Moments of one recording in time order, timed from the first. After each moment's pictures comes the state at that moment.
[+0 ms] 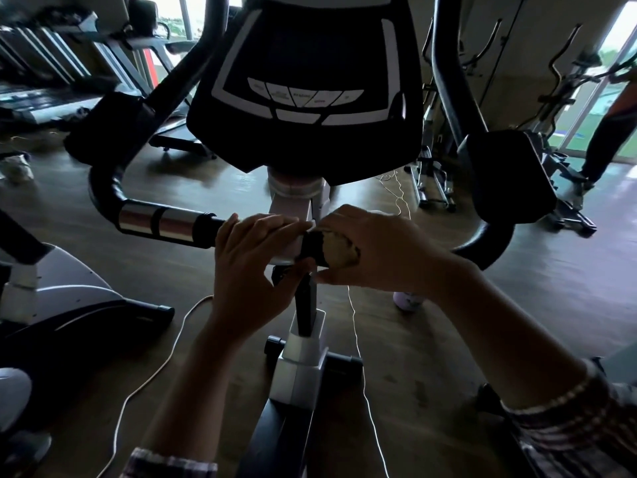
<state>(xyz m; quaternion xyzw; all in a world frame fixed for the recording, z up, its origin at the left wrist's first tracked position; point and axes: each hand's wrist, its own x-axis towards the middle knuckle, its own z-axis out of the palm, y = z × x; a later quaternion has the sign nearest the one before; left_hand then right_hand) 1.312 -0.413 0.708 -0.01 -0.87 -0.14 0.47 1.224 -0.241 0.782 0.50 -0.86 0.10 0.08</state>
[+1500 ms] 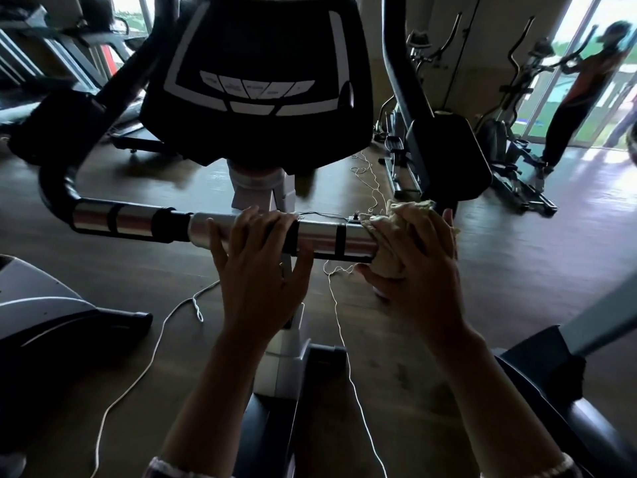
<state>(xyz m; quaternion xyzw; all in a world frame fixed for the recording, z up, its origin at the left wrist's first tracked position) 1.309 -0.349 0.708 0.09 -0.89 -0.11 0.43 1.233 -0.153 0.711 0.32 -0.83 0.23 0.40</state>
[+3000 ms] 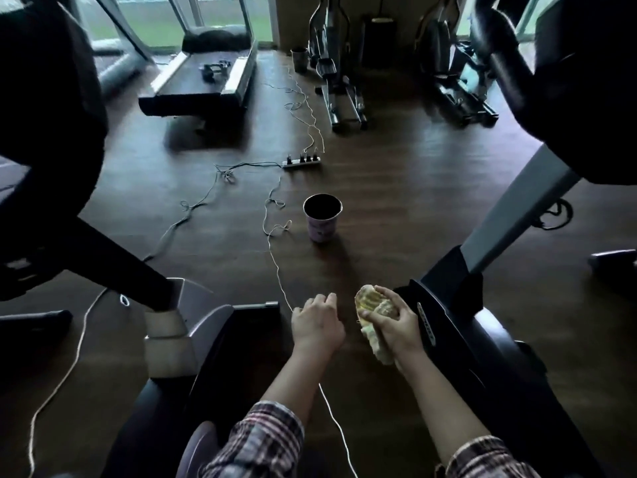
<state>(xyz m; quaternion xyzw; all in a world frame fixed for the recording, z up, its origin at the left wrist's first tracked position) 1.144 0.022 0.519 0.06 -0.98 -0.12 -0.12 1.136 0.159 0.496 -0.16 -0.68 0.72 -0.06</state>
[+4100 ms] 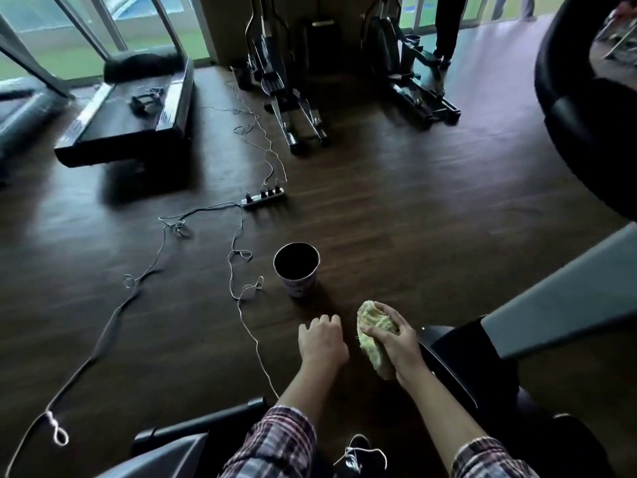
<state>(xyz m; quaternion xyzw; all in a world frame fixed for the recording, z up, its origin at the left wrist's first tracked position) 0.773 0.014 0.486 -0.04 -0.98 -0.04 -0.18 0.791 0.152 0.459 -0.23 -0.64 0.73 -0.06</state>
